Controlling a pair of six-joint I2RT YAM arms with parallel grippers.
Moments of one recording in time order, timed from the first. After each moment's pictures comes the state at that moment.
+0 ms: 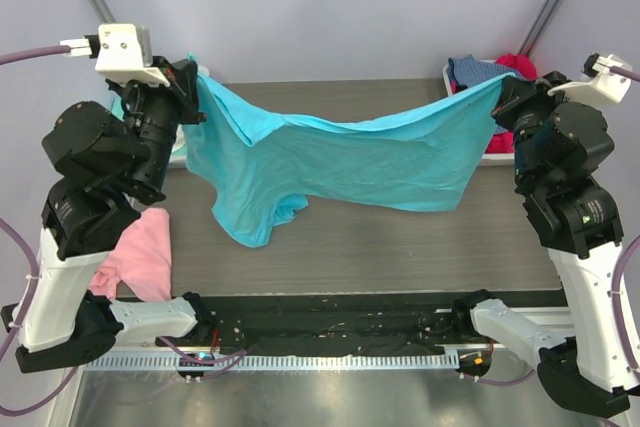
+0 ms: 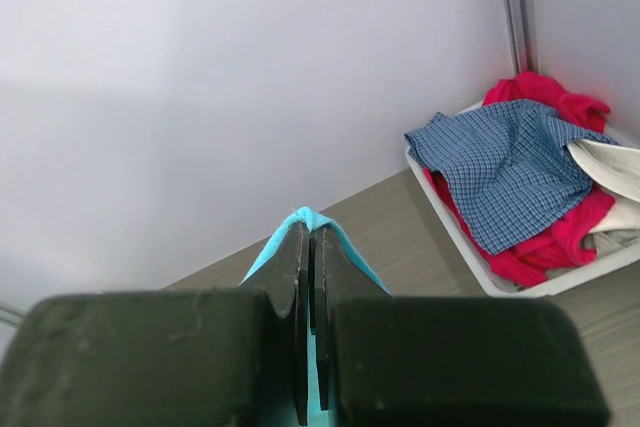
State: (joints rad) left arm -0.90 1.13 1.93 -0.55 -0.77 0.05; right arm 0.33 0.95 1.55 -0.52 0.57 0.43
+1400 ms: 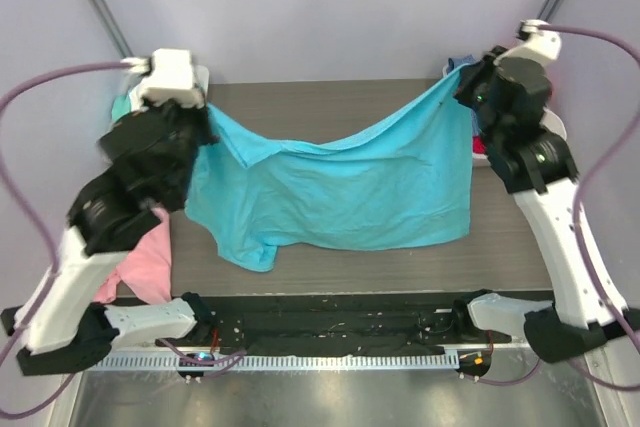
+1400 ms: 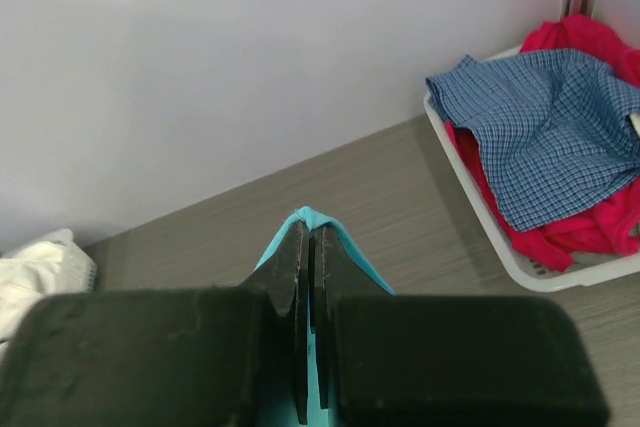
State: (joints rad) left arm -0.89 1.03 1.72 -0.64 -0.84 0.04; right arm 0.33 1.14 1.63 -0.56 0.46 0.42
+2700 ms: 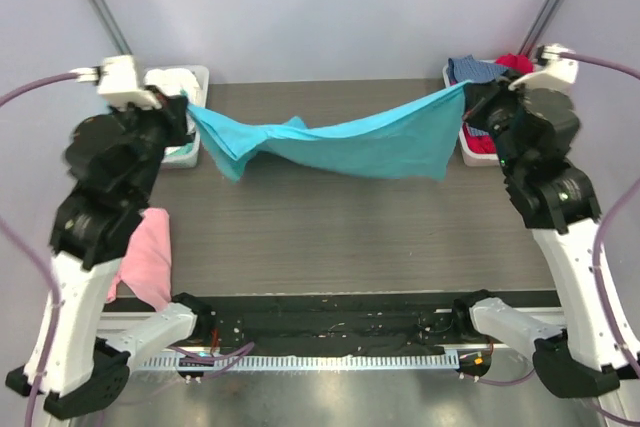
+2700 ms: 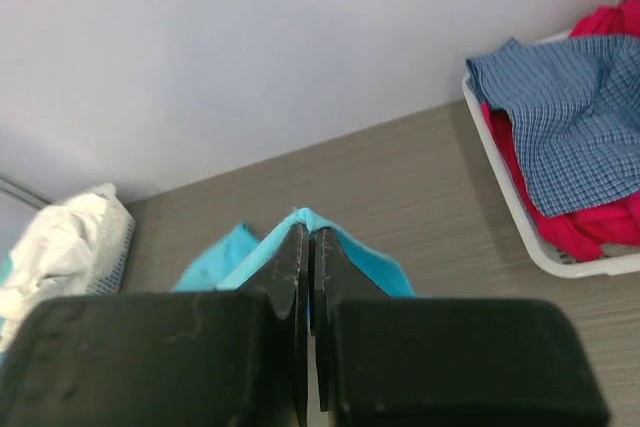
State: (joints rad) left arm -0.42 0.98 1.55 -0.61 -0.35 -0.16; right arm 0.30 1.04 1.48 -0.53 0.32 0.42
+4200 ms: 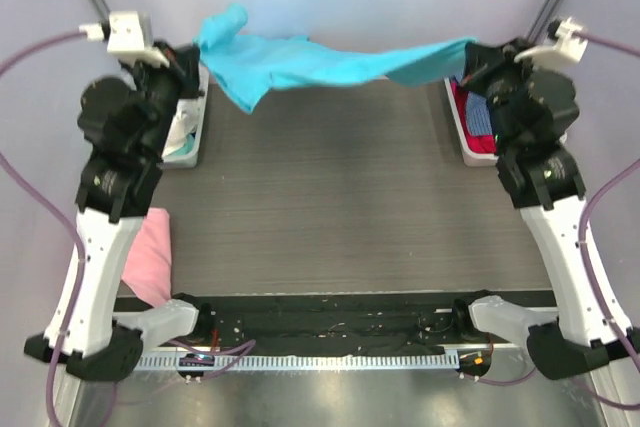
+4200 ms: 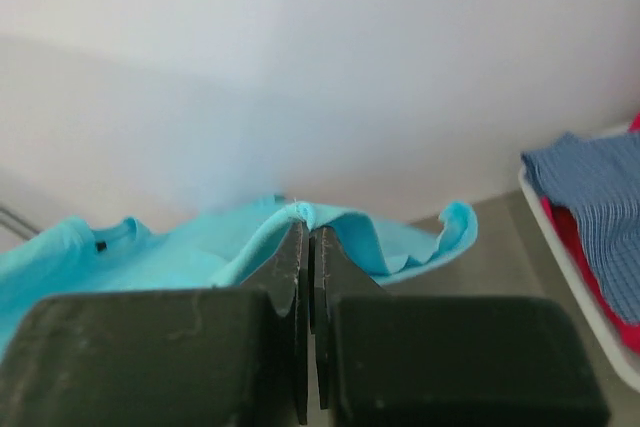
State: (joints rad) left arm -0.34 1.19 1.72 -0.32 -0.17 -0.13; right arm 0.29 1.17 1.58 -0.26 0.32 0.43
